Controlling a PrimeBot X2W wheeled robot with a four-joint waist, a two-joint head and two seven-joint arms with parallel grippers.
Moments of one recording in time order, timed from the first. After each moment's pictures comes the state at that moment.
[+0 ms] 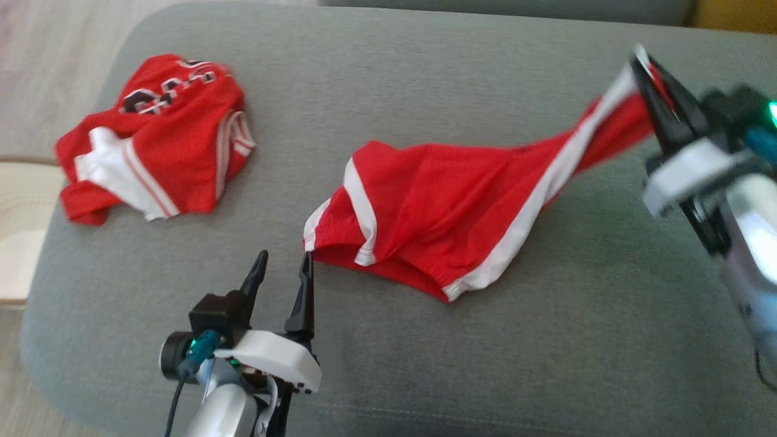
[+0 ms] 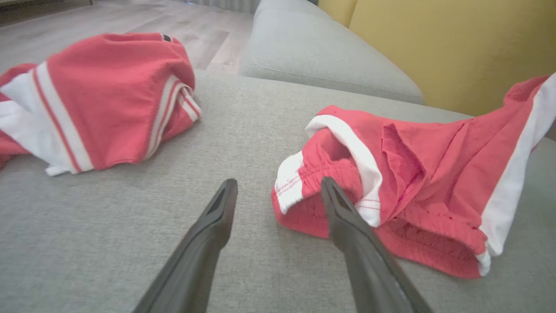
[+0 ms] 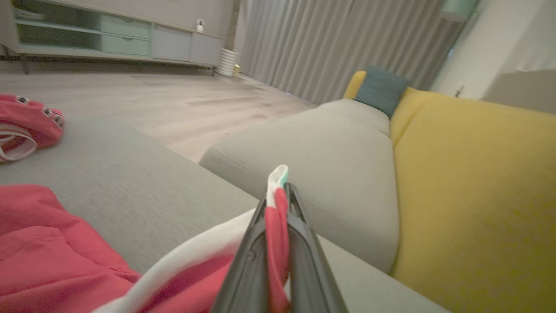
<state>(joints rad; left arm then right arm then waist) -0.11 0.05 -0.35 0.31 -0.28 0.08 -0.26 -0.73 -0.44 0.50 0.66 0.23 0.13 -0.26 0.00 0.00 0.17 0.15</state>
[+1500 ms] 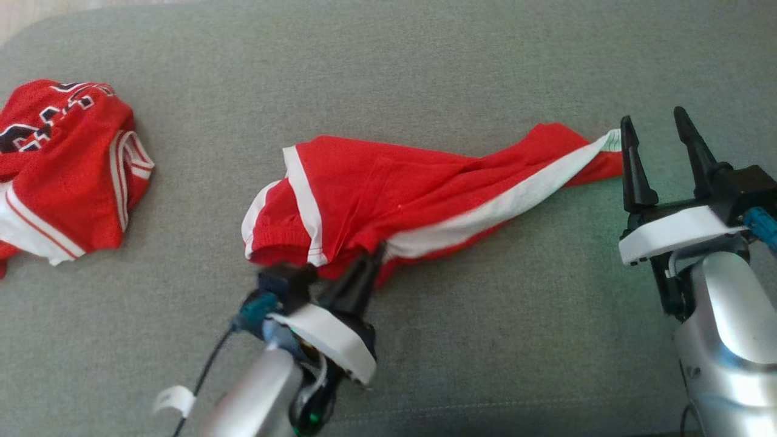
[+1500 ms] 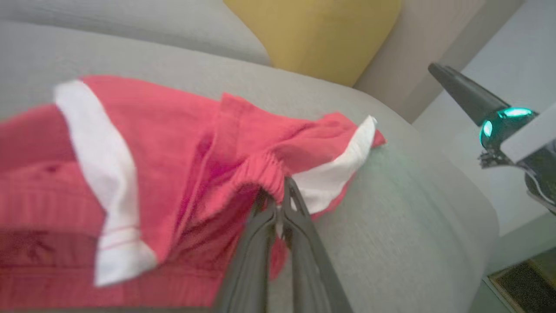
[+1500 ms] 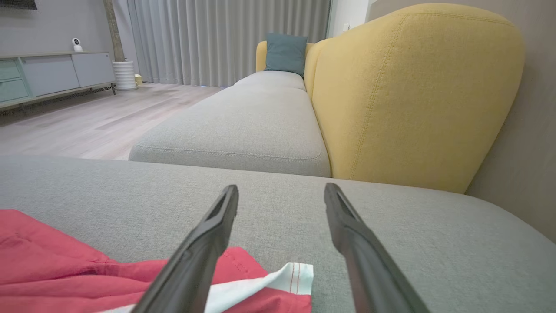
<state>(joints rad) -0.29 0.05 -0.62 0.44 -0.49 -0.11 -0.26 -0.44 -0.18 0.06 0.49 0.09 0.13 -0.26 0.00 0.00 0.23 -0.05</state>
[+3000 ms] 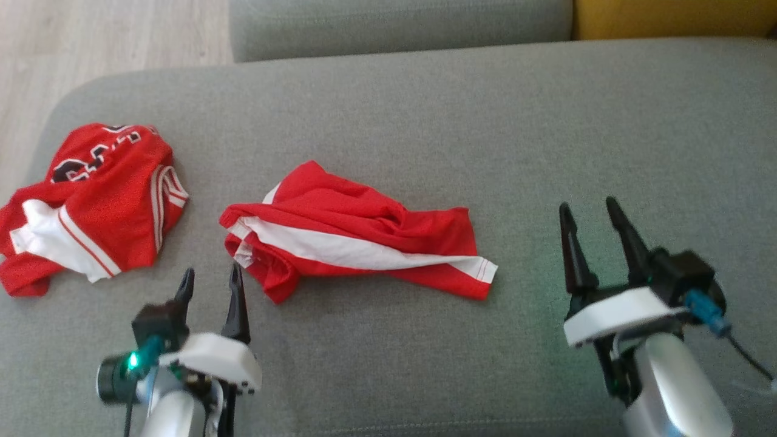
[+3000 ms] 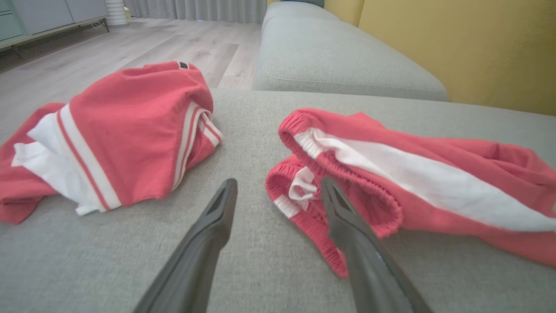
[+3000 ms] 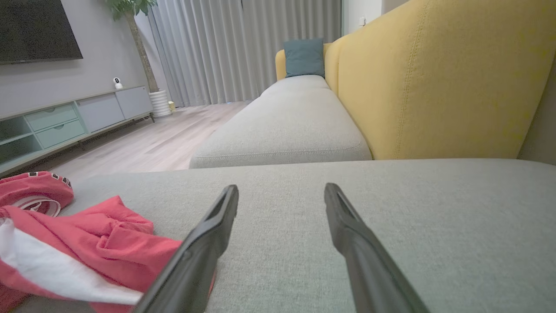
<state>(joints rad) -0.12 0.04 -0.12 0.44 -0.16 0.06 -0.26 -0.22 -0.06 0.09 0.42 0.14 0.13 -0.26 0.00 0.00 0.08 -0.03</state>
